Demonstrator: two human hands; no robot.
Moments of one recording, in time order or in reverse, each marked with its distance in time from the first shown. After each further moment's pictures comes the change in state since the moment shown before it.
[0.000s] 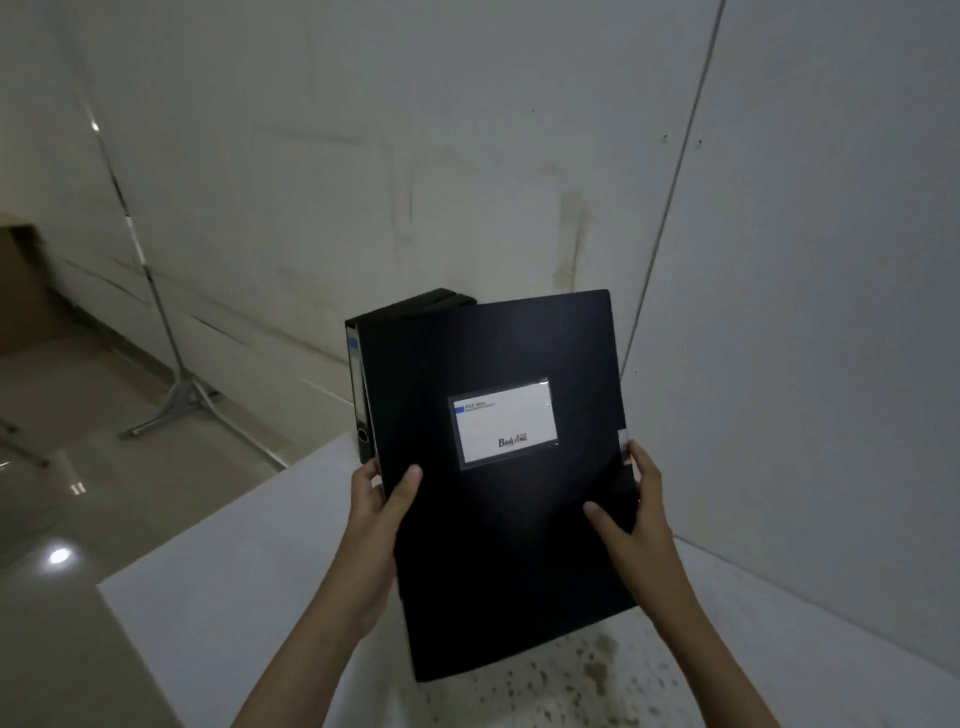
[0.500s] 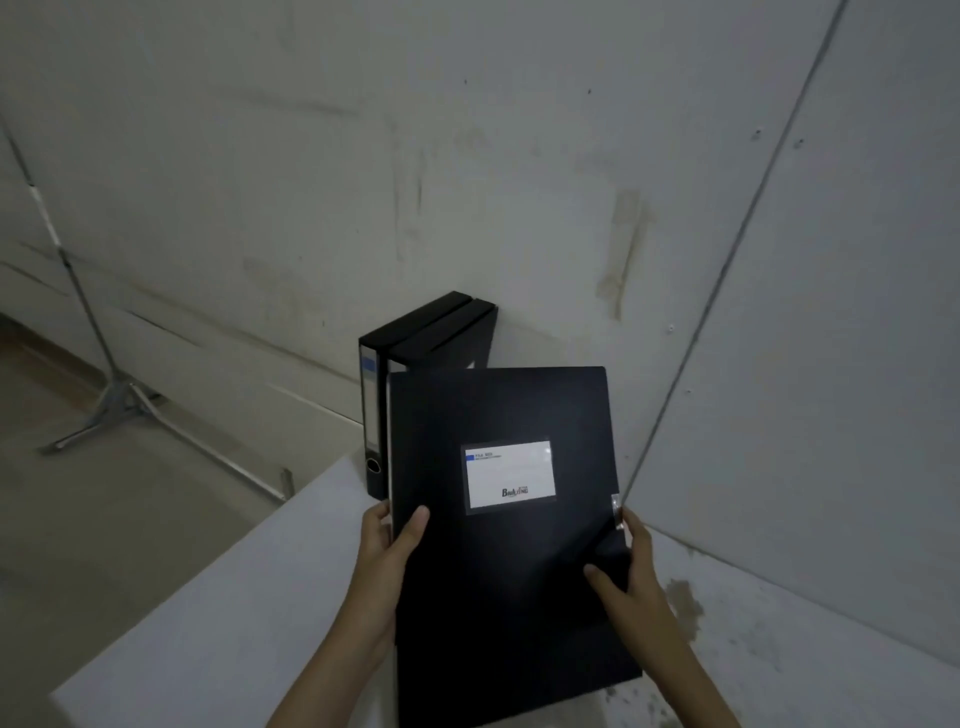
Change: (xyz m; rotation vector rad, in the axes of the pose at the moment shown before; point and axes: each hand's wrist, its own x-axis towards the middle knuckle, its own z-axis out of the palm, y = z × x) left_hand 0.101 -0.014 -0.084 -0.006 0.025 -0.181; right_hand 0.032 0.024 0.101 -0.075 0.021 0.291
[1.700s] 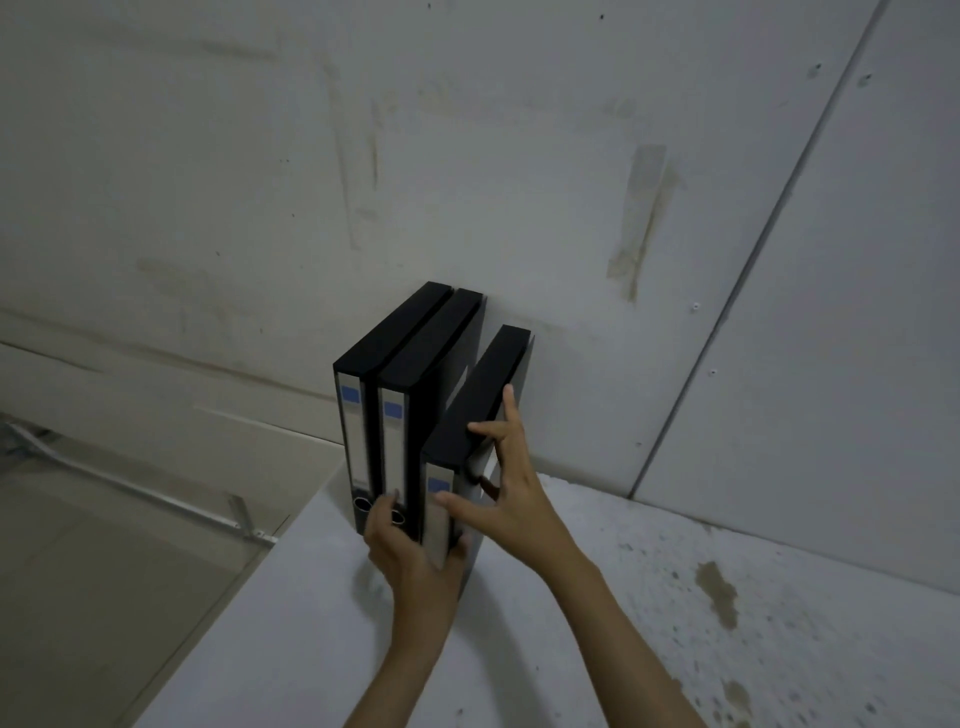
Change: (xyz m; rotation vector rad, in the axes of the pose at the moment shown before) left_hand 0.131 -0.046 -0.011 0.485 0.218 0.365; right_hand 0.115 -0.079 0.139 -0.087 -0.130 -0.447
